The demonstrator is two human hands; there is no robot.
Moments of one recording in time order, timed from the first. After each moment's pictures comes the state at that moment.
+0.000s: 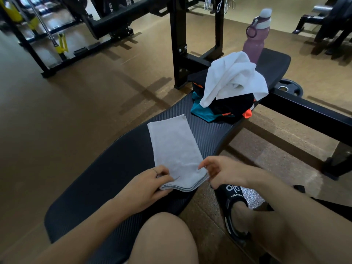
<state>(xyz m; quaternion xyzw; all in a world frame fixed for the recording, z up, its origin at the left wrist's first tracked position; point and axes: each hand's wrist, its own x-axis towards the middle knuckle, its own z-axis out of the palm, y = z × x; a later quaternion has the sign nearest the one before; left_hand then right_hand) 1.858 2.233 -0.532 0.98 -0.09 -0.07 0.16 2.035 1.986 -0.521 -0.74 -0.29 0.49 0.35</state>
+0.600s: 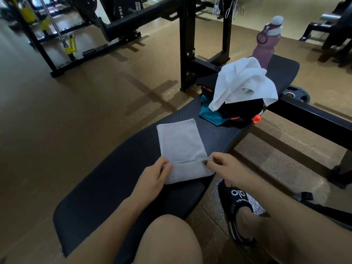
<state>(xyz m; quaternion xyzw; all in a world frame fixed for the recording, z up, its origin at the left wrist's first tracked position) 1.868 2.232 -0.543 0.90 0.18 0.02 0.41 2.030 2.014 -0.549 -0.81 -0.28 0.27 0.43</state>
